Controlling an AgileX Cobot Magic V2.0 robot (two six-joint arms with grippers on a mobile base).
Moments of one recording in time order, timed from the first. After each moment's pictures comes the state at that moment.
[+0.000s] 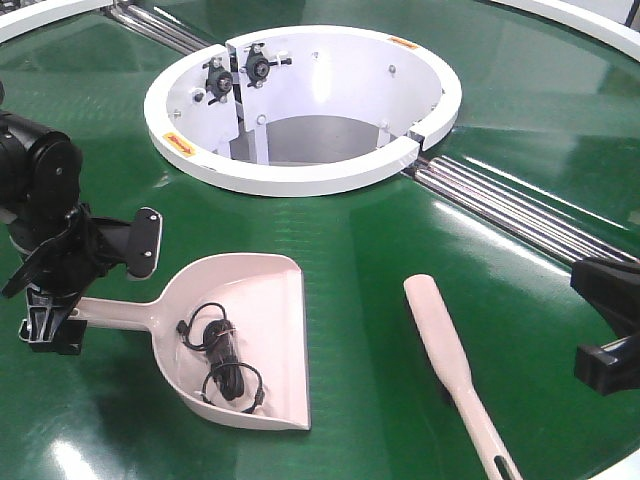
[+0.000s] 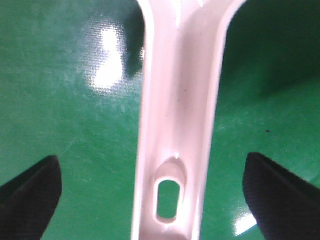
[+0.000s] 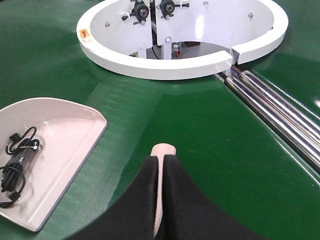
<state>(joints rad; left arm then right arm) -0.25 1.76 -1.29 0.20 1.15 1.14 0.27 0.67 -0.60 0.18 0.44 -0.19</state>
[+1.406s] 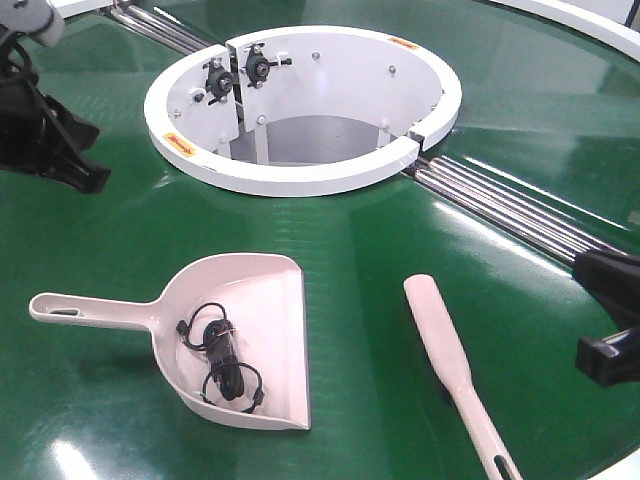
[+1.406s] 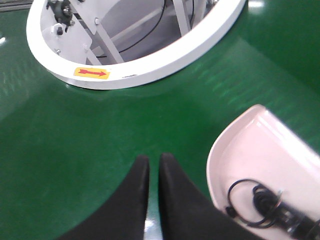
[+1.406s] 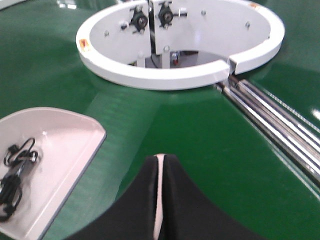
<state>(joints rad) -0.25 1.29 -1.29 -0.07 0.76 0.41 0.27 0.67 -0.60 0.18 0.39 -0.19</state>
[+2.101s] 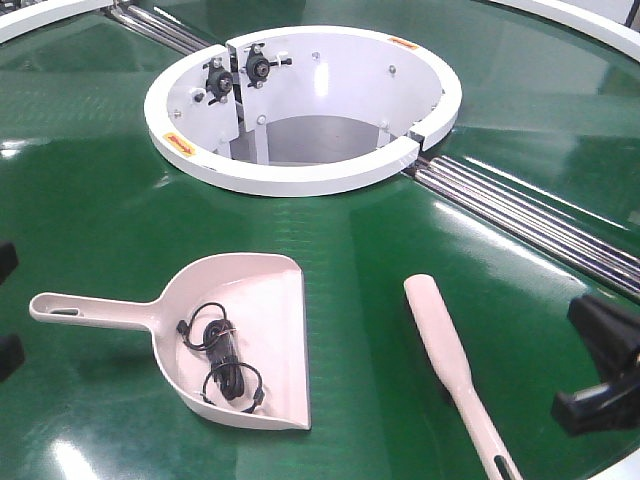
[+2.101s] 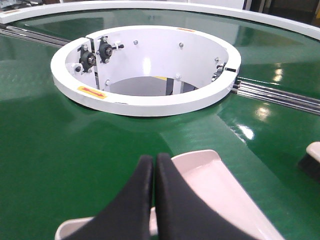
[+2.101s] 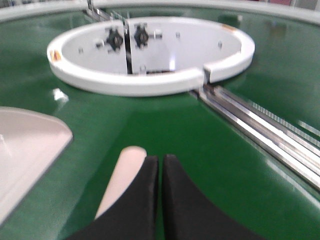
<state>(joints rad) -0.25 0.65 -0.47 -0.33 0.18 0.32 0.27 0.63 -0.25 0.19 -0.02 -0.23</state>
